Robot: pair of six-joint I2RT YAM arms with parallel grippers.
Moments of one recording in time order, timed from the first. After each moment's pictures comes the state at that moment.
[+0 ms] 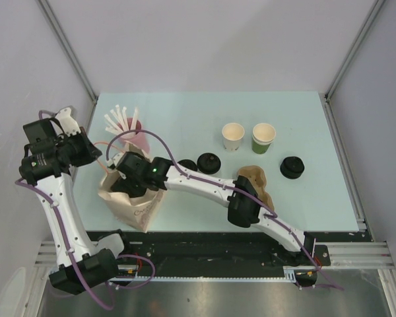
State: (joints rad) left arm 0.44 1.05 1.41 -1.14 0.44 0.02; right arm 1.24 2.50 2.49 -0.86 0.02 0.19
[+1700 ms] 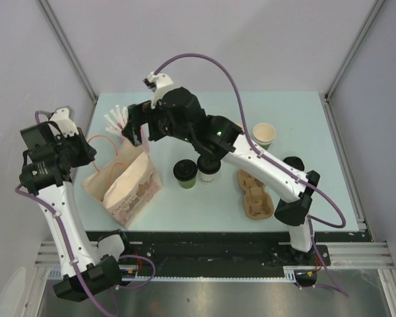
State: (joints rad) left arm 0.44 0.99 1.40 -1.08 0.38 0.06; right arm 1.10 1.98 2.34 -0.54 0.03 0.43
